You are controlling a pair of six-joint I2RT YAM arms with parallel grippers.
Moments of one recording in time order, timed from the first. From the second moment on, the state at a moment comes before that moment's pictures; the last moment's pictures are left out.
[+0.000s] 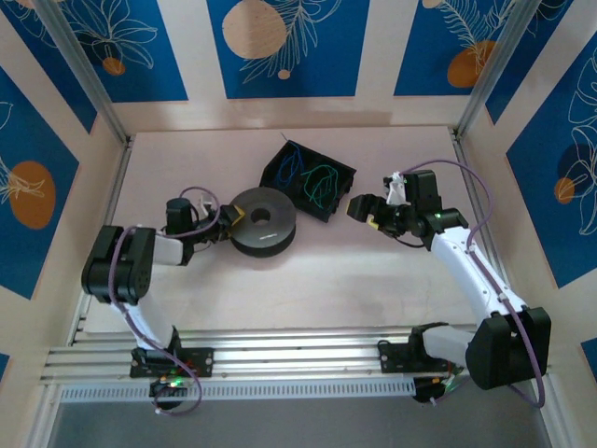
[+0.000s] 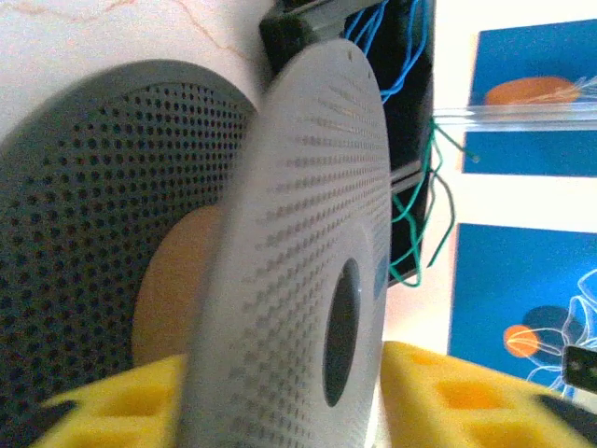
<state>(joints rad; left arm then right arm) -0.07 1.77 0.58 0.75 0.82 -1.13 0.18 1.18 0.94 -0.59 -0.53 0.56</state>
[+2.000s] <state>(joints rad) -0.78 1.69 1.51 -0.88 -0.18 -0.43 0.20 2.28 2.04 -0.96 -0.43 0.38</state>
